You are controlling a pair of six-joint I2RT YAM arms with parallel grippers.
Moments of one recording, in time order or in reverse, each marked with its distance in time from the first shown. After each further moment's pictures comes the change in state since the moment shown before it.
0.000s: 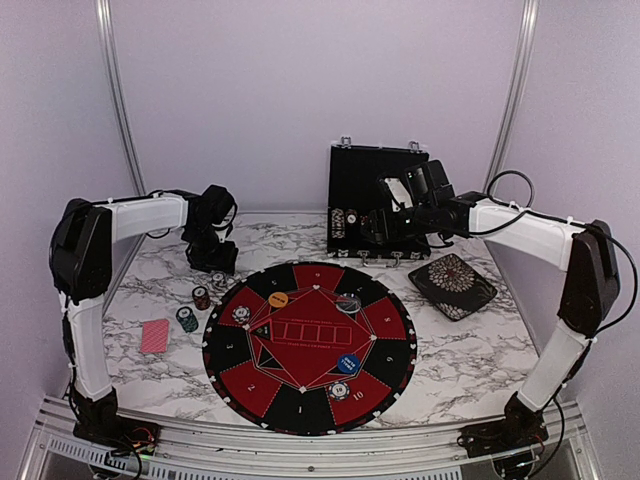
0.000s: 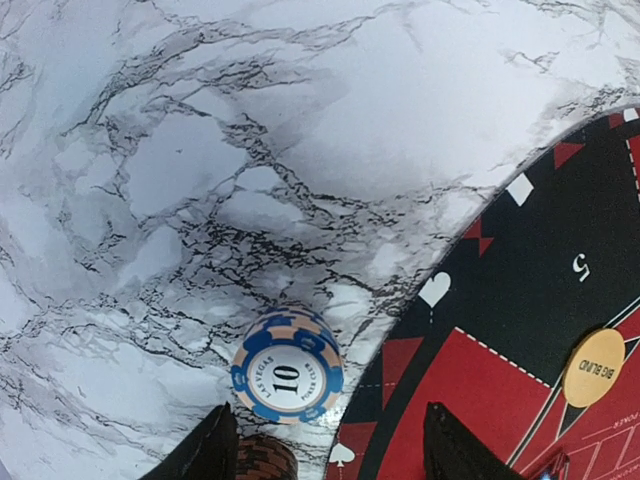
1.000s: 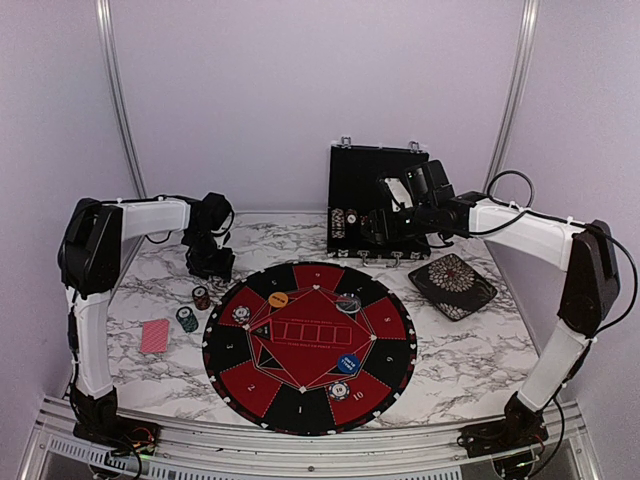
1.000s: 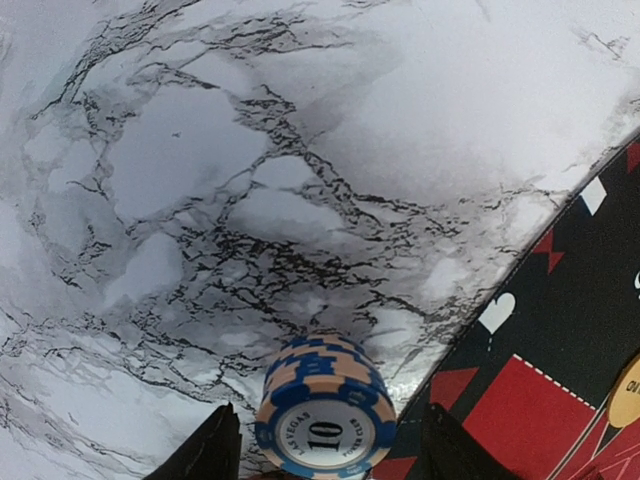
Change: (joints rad) left arm 0.041 0.082 0.018 -0.004 0.023 0.027; right arm 0.000 0.000 0.000 0.000 0.000 0.000
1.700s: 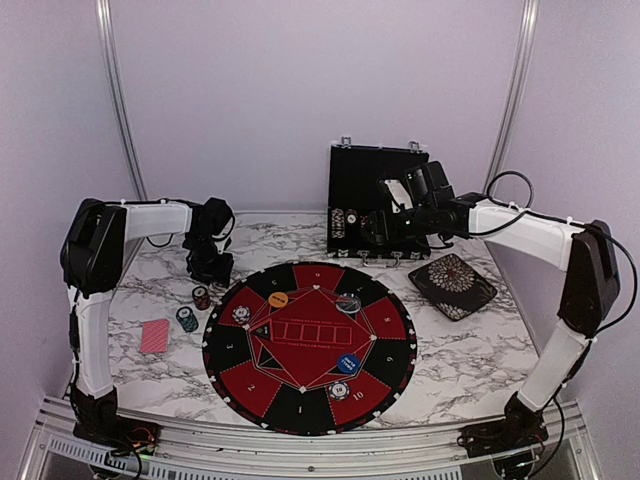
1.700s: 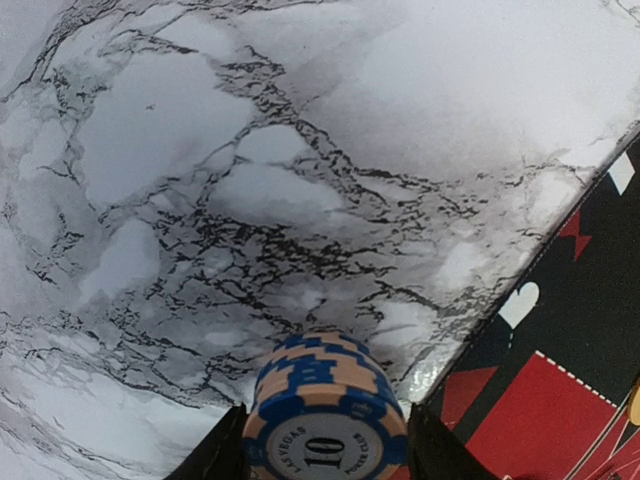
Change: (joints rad) left arm 0.000 0.017 -0.017 0.002 0.008 0.014; right arm 0.000 0.000 -0.006 0.000 0.000 0.000
